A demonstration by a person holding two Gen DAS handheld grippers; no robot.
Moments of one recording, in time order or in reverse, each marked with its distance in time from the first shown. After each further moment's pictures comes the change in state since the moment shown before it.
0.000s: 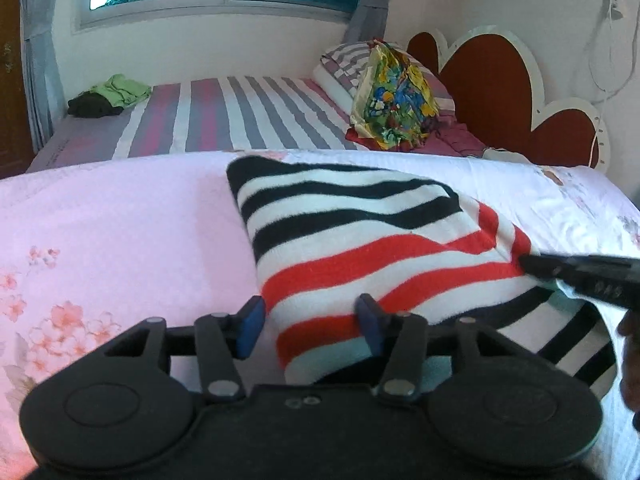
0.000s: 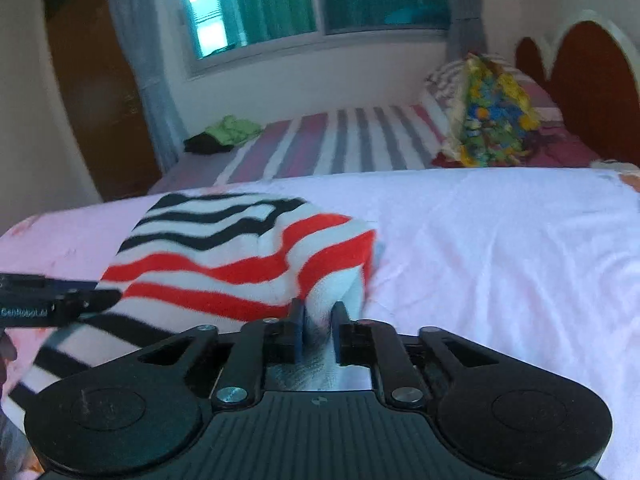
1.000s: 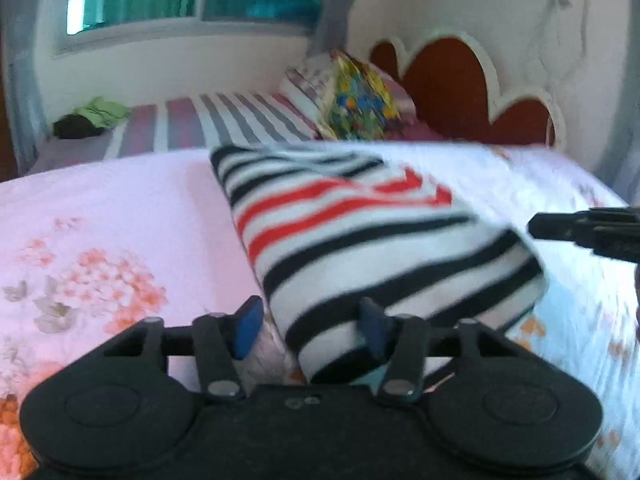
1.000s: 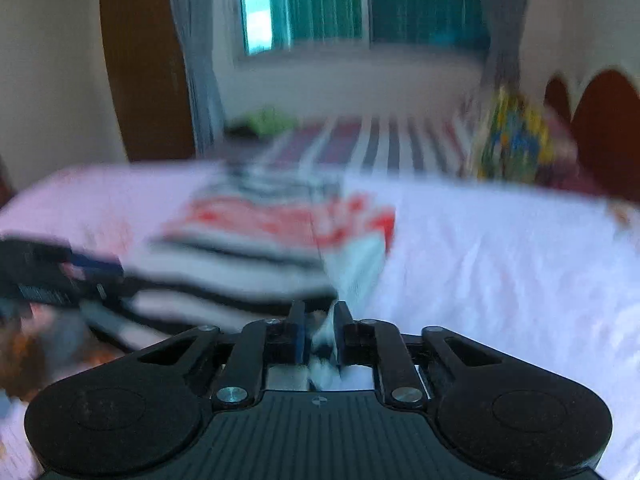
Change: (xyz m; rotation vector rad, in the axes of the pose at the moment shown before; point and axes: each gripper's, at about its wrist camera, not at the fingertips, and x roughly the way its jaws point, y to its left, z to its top) left arm -0.070 -0.018 -0.057 0.057 -0.059 -0.062; right arm -0.084 0.012 -0.015 -0.111 -0.053 0.120
